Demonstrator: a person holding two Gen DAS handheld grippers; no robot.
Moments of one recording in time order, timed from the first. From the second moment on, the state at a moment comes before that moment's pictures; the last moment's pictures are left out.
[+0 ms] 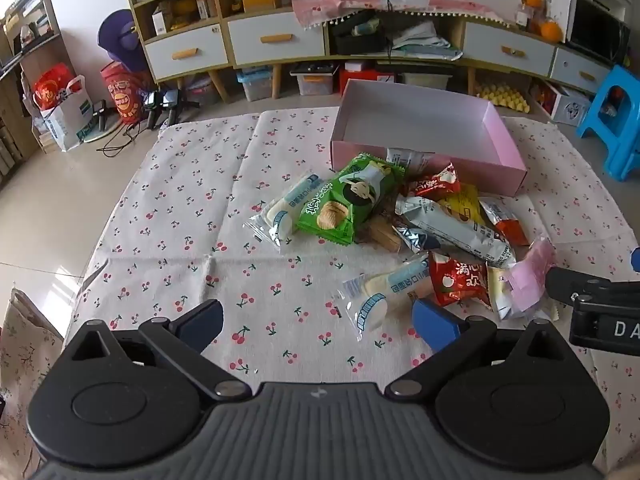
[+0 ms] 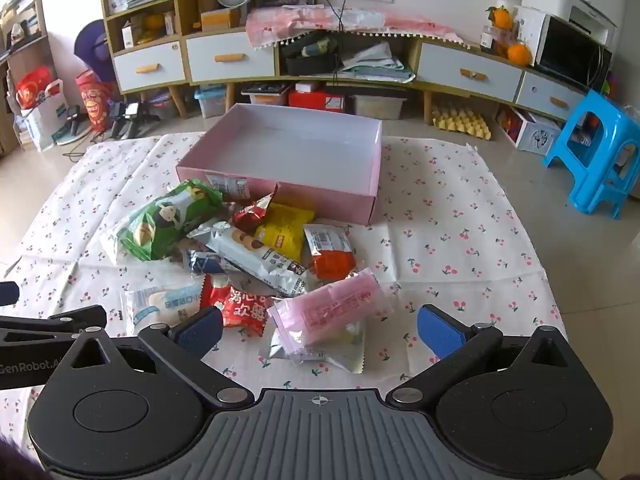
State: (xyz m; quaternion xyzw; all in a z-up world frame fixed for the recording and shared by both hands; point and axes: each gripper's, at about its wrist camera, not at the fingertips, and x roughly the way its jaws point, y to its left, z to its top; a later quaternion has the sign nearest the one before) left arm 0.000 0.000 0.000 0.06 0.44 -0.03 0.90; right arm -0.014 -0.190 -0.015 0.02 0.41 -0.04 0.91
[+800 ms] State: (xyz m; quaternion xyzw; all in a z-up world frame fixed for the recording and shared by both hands) left arm -0.002 -0.002 -0.005 0.07 0.44 -0.03 0.90; right arm -0.012 -0.190 -0.018 0.02 0.42 -0.04 0.91
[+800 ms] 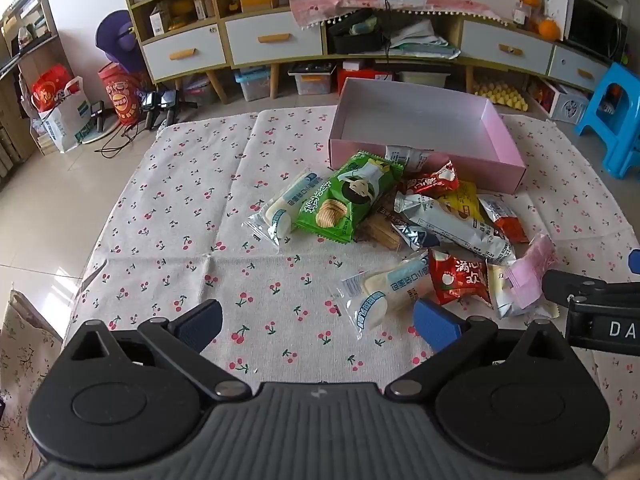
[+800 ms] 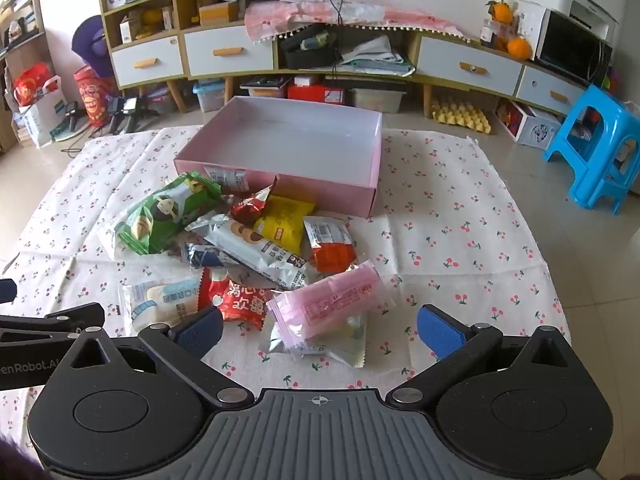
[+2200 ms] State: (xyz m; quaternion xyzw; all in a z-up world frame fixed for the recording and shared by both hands) left arm -0.002 0.001 -0.005 0.07 0.45 -0.04 0.89; right arm -0.012 -0.188 -0.021 0.02 0.42 -0.04 0.90
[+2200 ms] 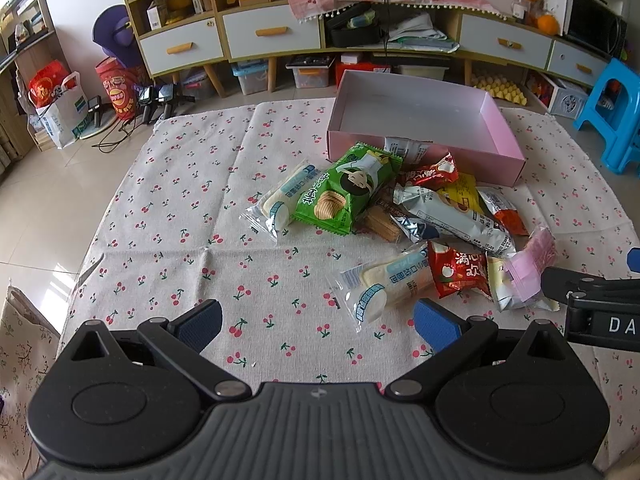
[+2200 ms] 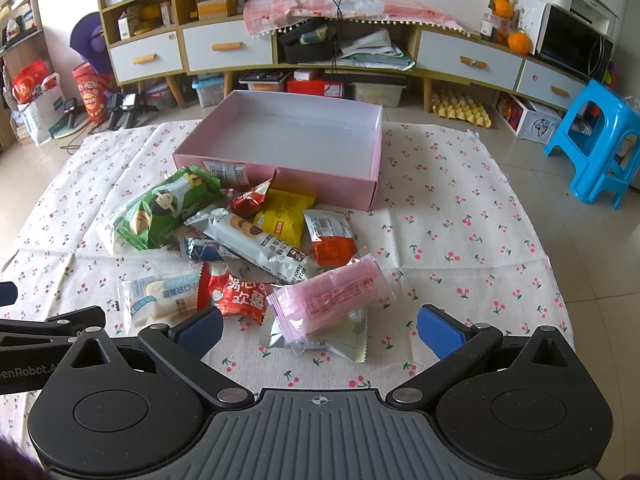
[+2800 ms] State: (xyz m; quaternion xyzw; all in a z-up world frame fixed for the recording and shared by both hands) left arm 0.016 0.014 0.000 0.03 0.43 -0.06 0.90; right arm 0.000 -0.201 -0.023 0.09 0.42 0.00 0.90
